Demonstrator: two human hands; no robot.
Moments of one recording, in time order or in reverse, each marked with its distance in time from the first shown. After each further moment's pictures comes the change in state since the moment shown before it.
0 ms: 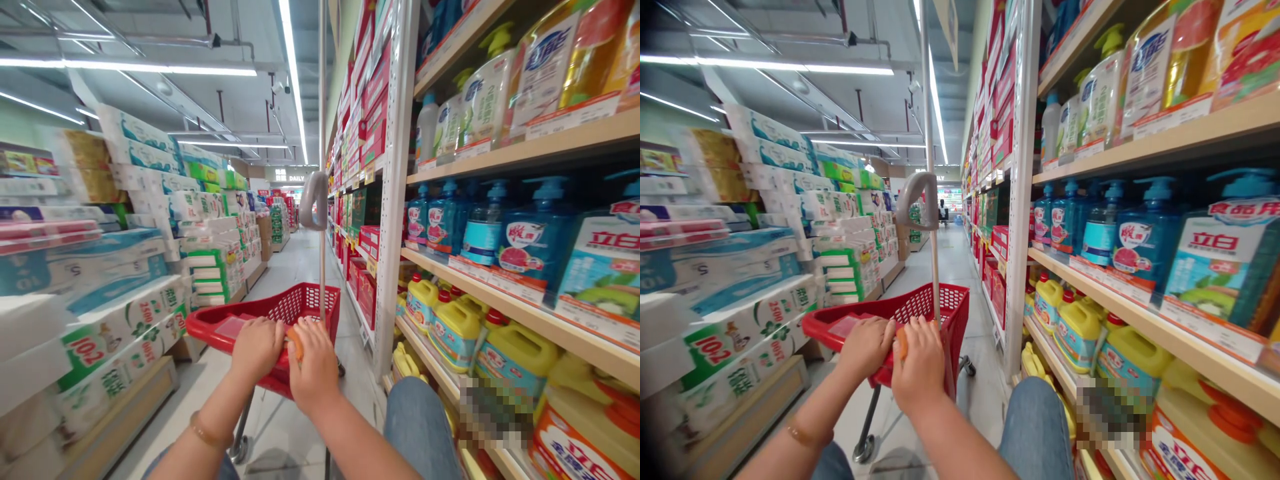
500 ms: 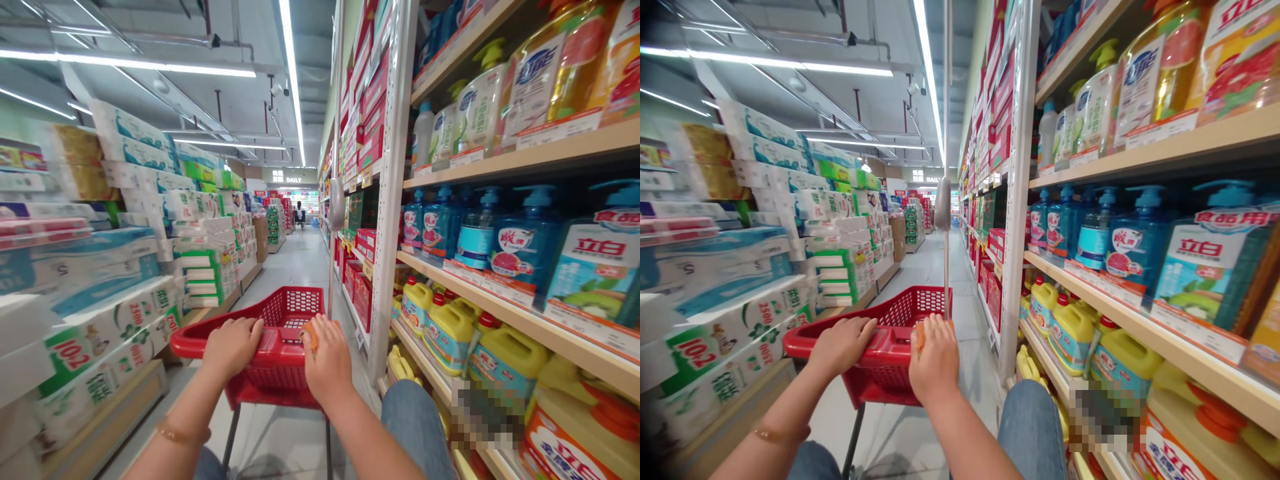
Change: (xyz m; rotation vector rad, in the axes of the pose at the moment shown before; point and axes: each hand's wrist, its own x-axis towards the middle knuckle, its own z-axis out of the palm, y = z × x) left_hand 0.000 -0.044 -0.010 0.014 -0.131 -0.195; right_hand 0.010 0.024 -0.020 -0.093 0.027 0.094
